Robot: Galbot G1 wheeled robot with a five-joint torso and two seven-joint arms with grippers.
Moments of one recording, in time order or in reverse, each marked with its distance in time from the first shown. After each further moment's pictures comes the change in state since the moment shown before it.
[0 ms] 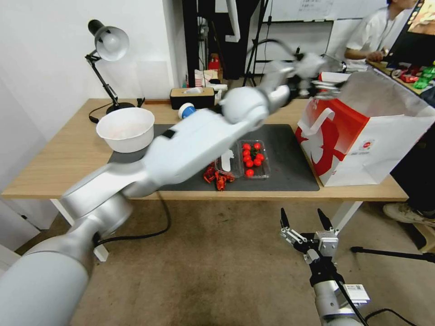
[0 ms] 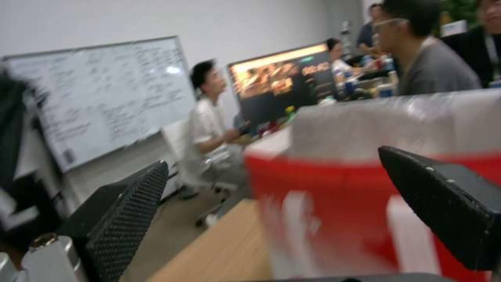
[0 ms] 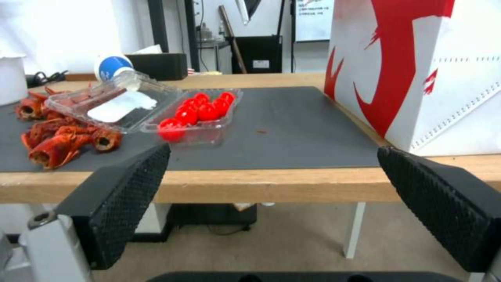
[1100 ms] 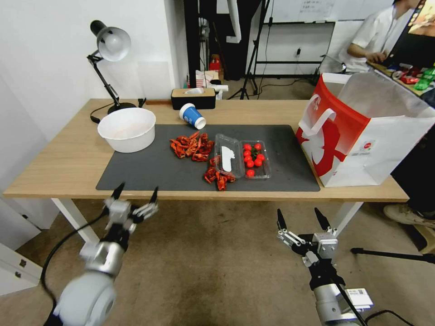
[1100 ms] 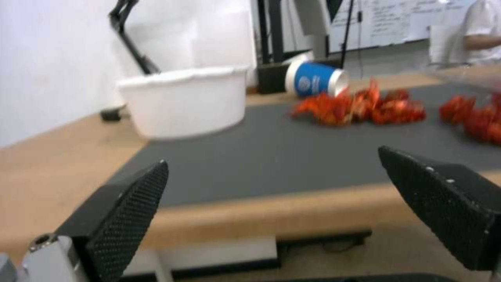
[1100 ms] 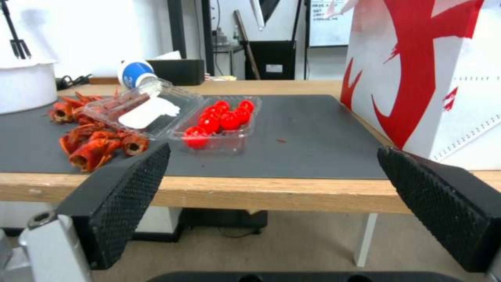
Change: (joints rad) left arm 1.630 0.110 -0.958 -0.529 0.479 -0.470 -0.175; right arm -0.024 -0.028 -0.015 0.031 -0.011 0.005 -0.006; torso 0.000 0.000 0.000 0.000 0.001
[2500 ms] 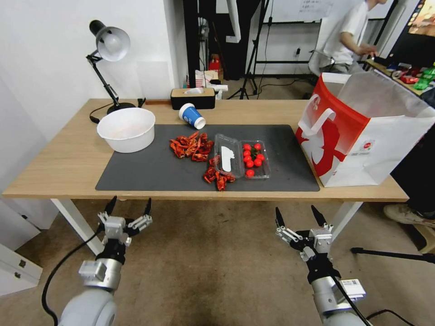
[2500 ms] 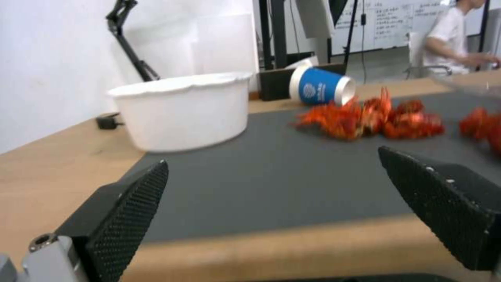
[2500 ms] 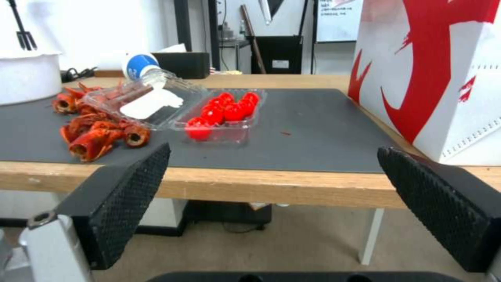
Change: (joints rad) left arm -0.101 0.021 0.016 0.020 -0.026 0.069 -0.007; right arm 0.019 -0.025 -0.001 -0.019 0.026 -0.003 -0.015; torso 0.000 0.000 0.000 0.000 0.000
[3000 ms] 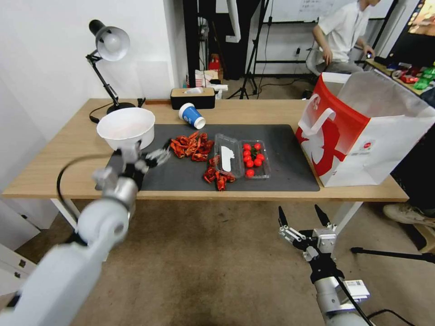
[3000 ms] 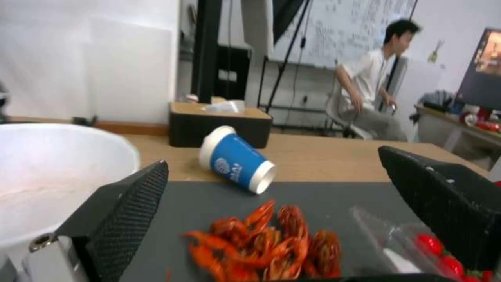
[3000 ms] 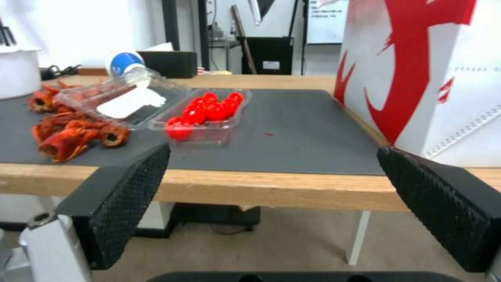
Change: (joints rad) left arm -0.734 0.215 0.303 0.065 -0.632 0.447 -0.148; right arm 0.015 -0.005 0.018 -0.018 0.002 0.002 0.019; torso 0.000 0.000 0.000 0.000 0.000
